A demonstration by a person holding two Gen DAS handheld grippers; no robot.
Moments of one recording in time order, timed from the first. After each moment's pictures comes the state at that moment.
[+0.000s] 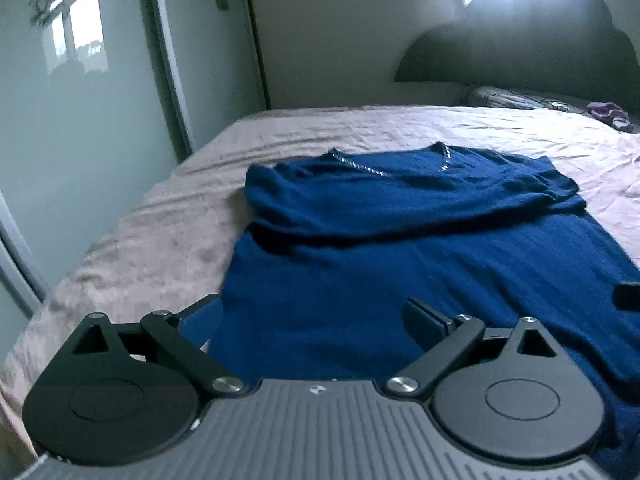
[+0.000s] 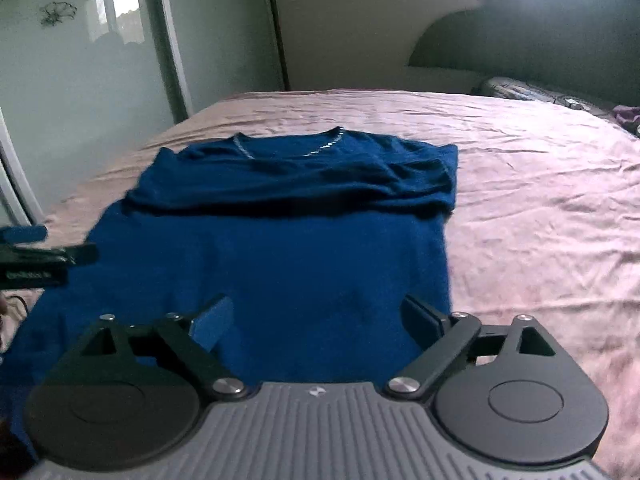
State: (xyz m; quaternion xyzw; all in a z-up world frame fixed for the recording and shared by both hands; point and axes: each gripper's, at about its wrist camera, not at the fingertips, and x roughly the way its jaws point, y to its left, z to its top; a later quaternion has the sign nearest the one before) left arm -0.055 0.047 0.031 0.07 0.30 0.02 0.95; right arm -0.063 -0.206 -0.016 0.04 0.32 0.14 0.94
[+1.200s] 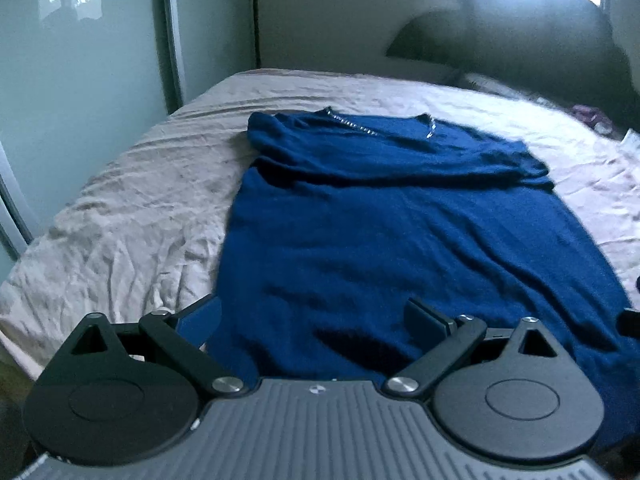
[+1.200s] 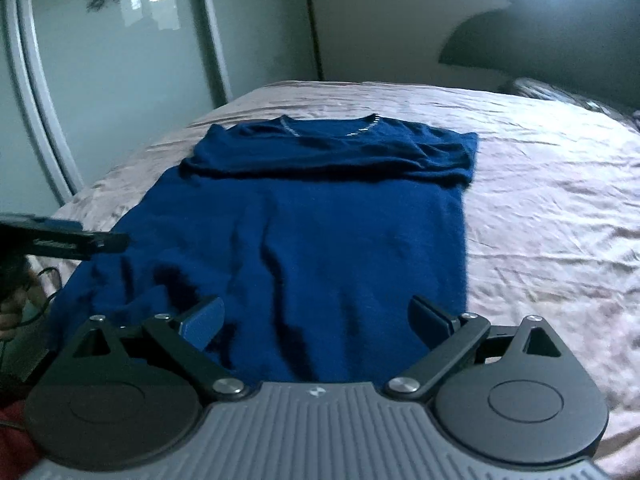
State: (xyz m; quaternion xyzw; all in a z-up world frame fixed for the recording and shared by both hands) left arm -0.102 0.083 0.031 0.01 0.35 -0.01 0.94; right arm -0.131 -0.208 -0.009 0.03 0.32 0.18 0.93
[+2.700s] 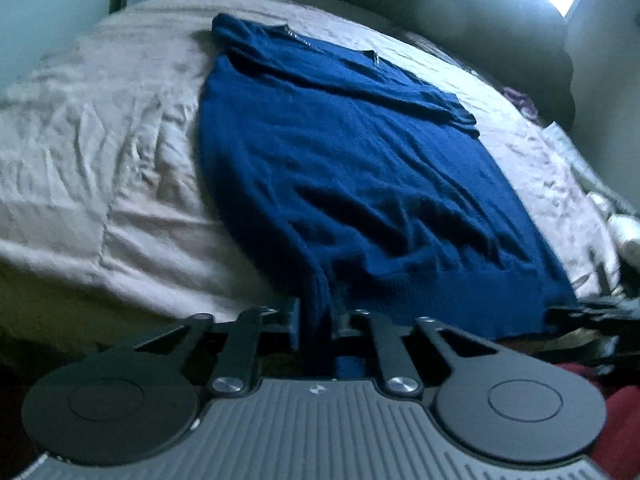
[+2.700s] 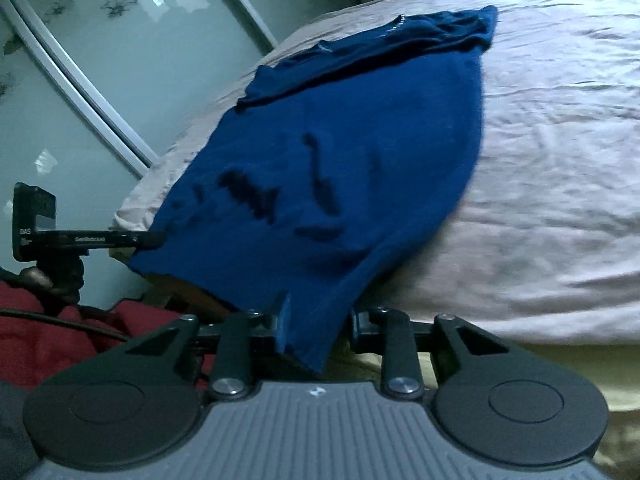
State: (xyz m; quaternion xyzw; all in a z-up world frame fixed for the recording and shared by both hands) left arm -0.145 0.142 0.002 -0.10 0.45 -0.15 0.87; right arm -0.173 -0.258 -0.049 0.16 0.42 0.30 0.84
